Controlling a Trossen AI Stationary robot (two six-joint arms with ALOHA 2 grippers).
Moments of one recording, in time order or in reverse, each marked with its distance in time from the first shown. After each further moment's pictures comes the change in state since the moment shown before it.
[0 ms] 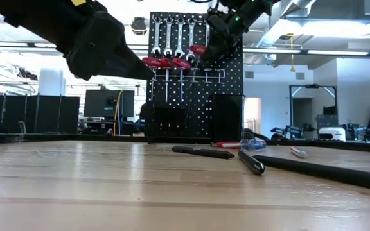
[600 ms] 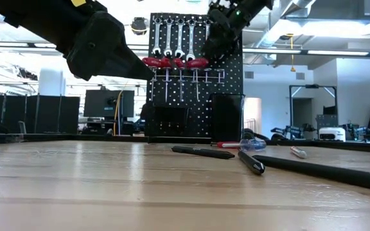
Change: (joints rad) left arm 0.000 0.000 0.000 0.001 0.000 0.000; right arm -0.013 -0.004 0.063 -0.045 0.011 0.009
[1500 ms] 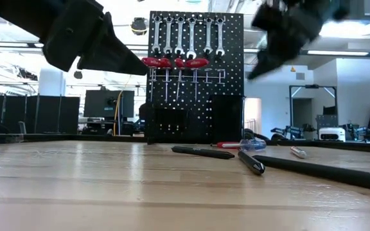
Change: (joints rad) left arm -0.039 0.000 0.000 0.011 0.000 -0.010; right arm 0.449 -0.433 -0.803 0.269 0.050 0.084
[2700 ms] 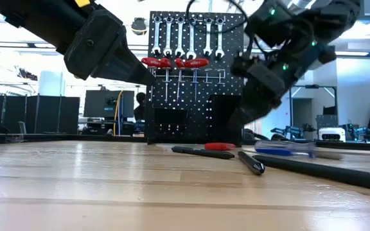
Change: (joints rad) left arm 0.049 0.000 0.000 0.002 0.072 -0.005; right arm 0.084 0.381 -0.113 0.455 0.144 0.320
